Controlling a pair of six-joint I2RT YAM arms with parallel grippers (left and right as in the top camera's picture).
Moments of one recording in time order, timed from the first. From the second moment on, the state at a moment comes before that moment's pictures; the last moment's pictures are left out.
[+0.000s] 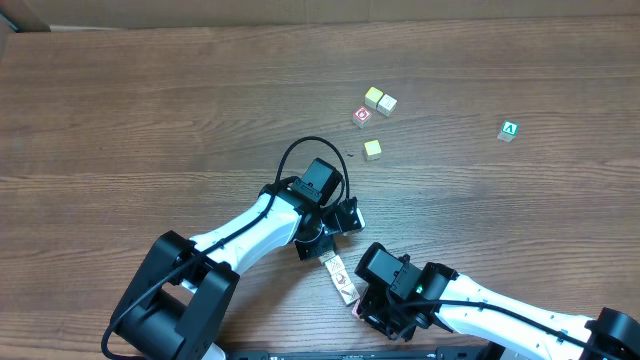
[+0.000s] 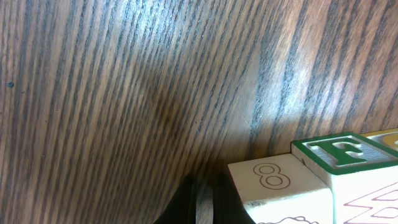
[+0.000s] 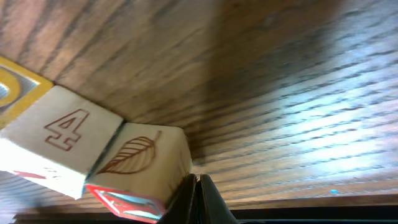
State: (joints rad) left arm -0.59 1.75 0.93 -0.61 0.14 0.63; right arm 0.98 1.36 0.56 -0.57 -0.34 1.54
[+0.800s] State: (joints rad) left arm -0.59 1.75 0.93 -0.61 0.14 0.63; right arm 1.04 1.36 0.56 -0.52 -0.33 1.70
